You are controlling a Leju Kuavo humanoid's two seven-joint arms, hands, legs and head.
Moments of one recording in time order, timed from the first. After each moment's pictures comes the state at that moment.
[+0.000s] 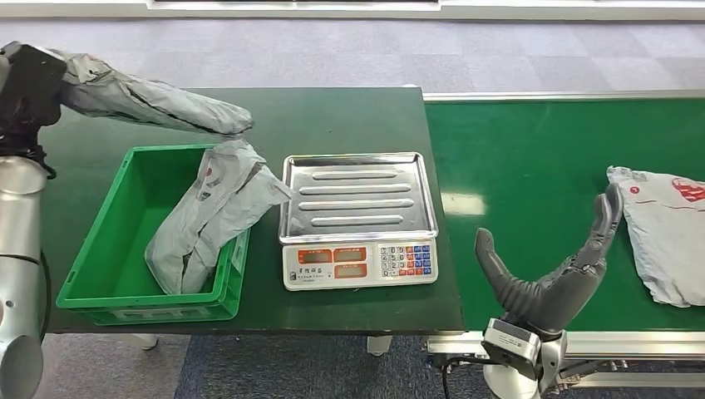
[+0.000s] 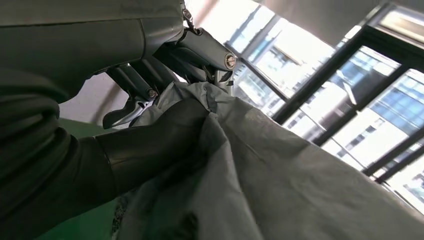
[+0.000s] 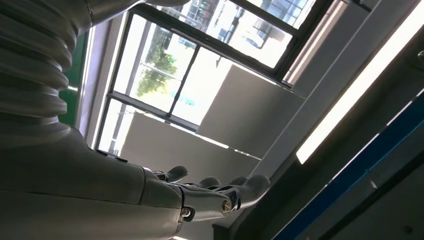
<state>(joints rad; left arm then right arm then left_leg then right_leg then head) -0.94 0.27 0.06 -0.75 -0.57 0.25 -0.15 0.07 0.15 0.23 -1.75 0.50 -0.66 -0.68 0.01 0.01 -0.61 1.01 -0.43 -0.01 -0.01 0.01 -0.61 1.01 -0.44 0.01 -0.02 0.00</state>
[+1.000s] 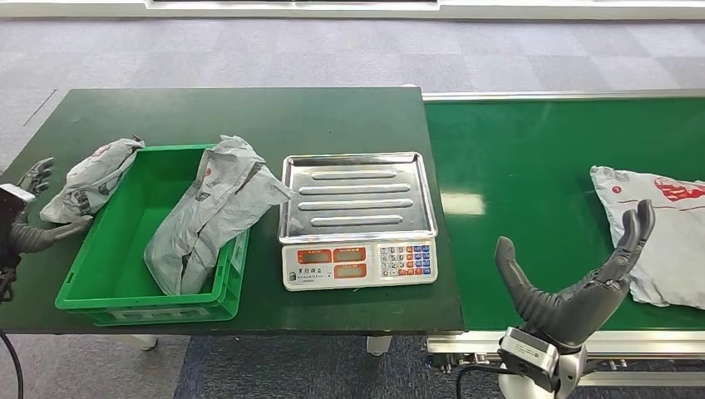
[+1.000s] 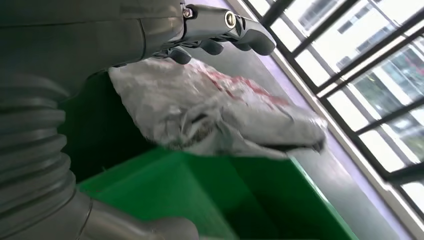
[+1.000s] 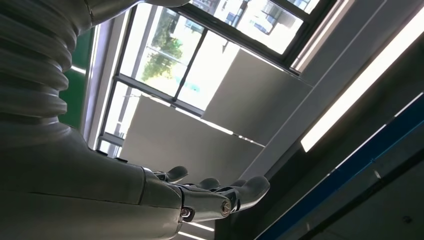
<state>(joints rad) -0.51 0.40 0.32 -0.88 -0.35 -0.36 -0.40 0.11 0.13 0.19 -1.78 0.48 -0.68 -0.69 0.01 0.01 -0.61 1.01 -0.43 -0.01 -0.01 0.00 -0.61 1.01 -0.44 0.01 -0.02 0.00</state>
